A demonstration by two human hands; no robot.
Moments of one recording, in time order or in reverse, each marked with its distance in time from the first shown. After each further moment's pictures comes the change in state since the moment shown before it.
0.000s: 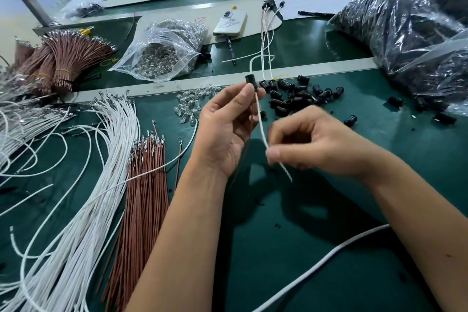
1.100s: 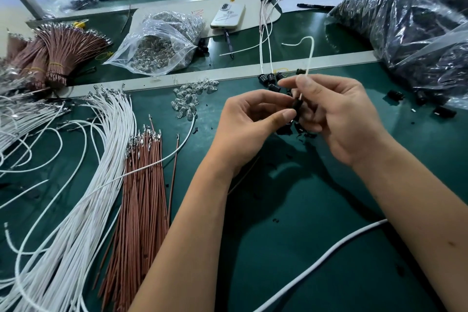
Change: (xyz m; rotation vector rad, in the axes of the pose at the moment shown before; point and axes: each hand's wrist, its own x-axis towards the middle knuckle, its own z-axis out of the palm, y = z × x) left_hand 0.001 -0.024 -0.001 0.611 -0.216 0.156; right_hand 0.009 0.012 -0.008 0.423 0.601 -0.017
